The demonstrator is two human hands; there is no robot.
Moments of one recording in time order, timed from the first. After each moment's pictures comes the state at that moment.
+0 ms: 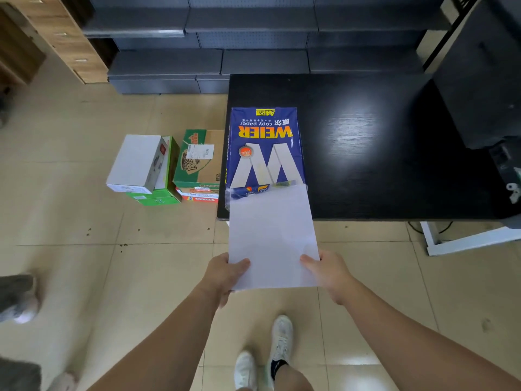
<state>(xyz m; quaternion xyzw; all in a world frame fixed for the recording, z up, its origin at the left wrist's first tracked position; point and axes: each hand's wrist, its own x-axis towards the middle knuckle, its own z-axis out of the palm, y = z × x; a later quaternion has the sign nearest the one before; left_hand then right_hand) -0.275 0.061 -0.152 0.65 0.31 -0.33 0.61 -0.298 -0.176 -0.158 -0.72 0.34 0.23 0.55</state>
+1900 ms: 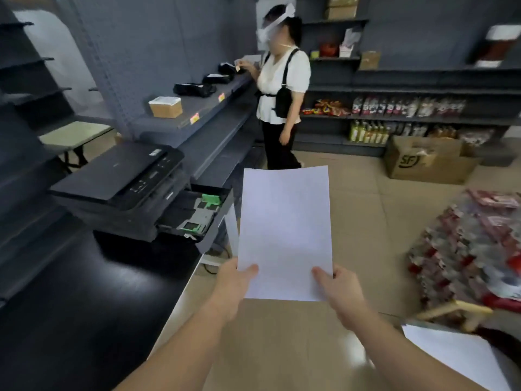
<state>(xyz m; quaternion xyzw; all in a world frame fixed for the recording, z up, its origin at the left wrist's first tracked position) -0.430 -0.372 0.067 0.66 -0.34 -0.51 0.43 -0.654 -0.392 0.039 -0.42 0.67 -0.37 0.48</state>
